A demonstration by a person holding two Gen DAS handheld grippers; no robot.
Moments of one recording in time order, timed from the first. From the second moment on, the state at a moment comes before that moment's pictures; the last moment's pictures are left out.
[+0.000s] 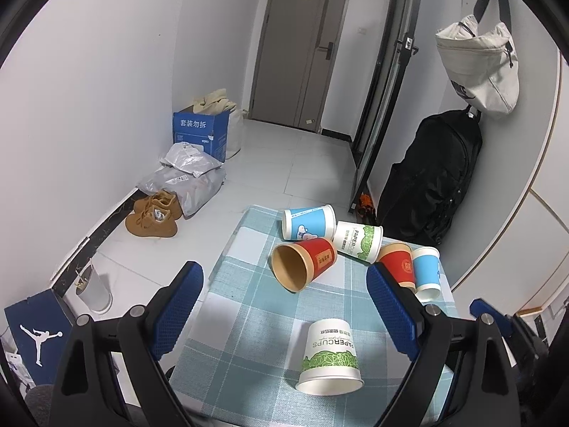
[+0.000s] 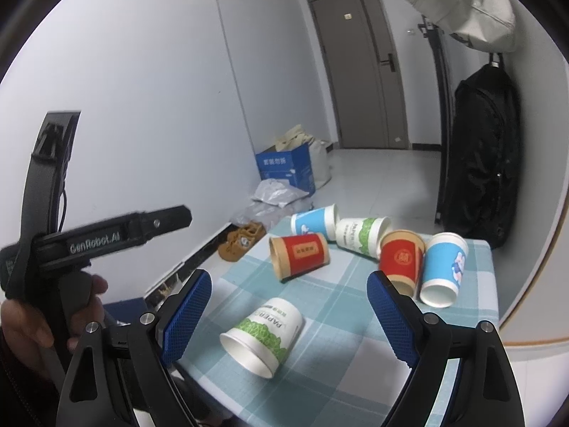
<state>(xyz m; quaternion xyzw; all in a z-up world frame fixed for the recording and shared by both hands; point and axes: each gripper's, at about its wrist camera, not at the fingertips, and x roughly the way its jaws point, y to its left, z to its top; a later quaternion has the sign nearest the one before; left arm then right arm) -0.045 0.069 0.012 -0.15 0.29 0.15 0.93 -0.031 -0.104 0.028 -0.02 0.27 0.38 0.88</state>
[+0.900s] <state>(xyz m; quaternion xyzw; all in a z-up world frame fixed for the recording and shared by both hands) -0.047 0.115 0.002 -0.20 0.32 0.16 0.91 -0.073 -0.017 -0.045 -0.31 0.28 0.38 0.83</state>
